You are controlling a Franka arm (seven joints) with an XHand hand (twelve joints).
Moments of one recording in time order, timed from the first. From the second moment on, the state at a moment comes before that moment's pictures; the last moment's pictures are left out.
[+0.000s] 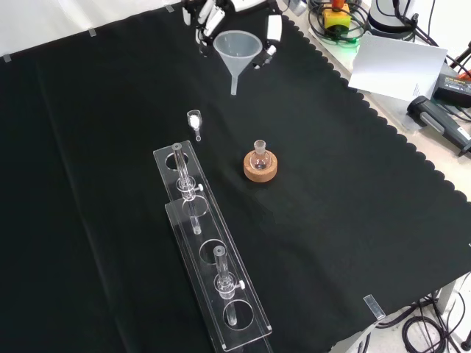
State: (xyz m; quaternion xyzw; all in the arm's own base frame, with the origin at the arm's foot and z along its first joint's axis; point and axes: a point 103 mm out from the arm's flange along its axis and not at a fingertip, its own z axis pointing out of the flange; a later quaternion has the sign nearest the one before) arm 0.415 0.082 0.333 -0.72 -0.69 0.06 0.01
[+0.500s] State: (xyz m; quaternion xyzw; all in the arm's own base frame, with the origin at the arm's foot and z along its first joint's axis) arm 0.400 0.105 0.314 -0.74 -0.67 0.06 0.02
